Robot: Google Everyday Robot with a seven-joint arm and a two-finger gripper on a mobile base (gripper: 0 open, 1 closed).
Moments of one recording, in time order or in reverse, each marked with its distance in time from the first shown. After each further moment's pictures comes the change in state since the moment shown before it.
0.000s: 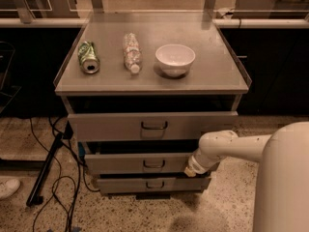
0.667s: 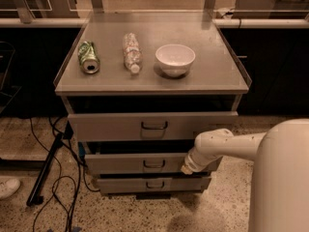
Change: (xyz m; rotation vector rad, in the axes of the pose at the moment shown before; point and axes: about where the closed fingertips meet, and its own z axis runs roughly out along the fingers) arm -0.018 0.003 0.002 0.020 -0.018 -0.047
